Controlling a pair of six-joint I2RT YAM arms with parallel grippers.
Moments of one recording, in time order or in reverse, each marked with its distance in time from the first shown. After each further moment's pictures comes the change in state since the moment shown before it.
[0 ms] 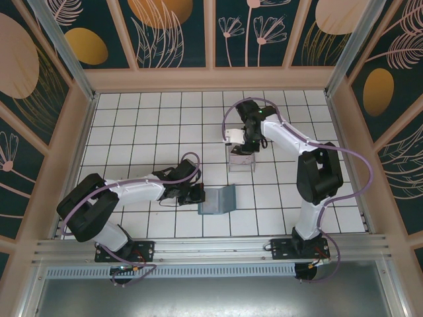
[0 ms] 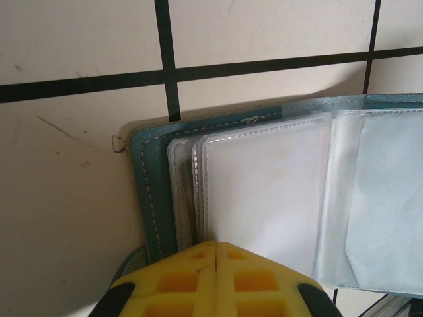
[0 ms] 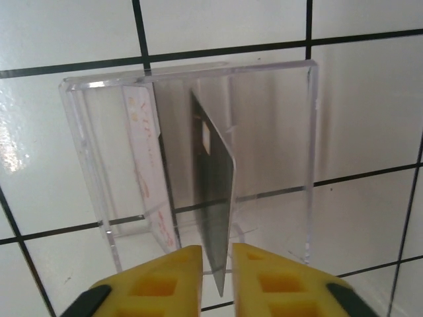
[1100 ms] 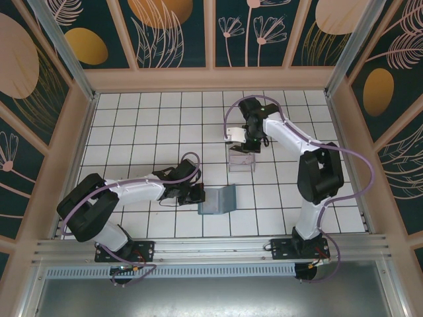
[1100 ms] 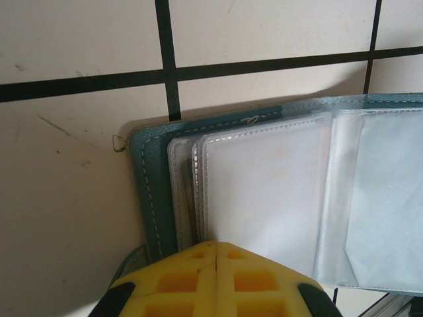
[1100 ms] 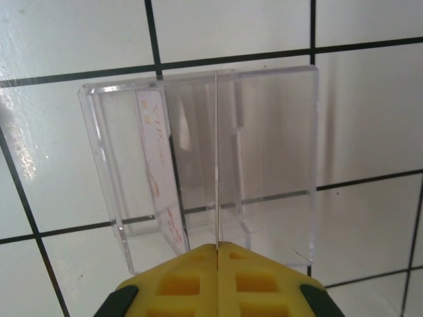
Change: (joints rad) left arm 0.000 0.000 0.004 -0.007 0.000 0.000; right arm -0.021 -0.006 0.028 -0.049 -0.056 -0.009
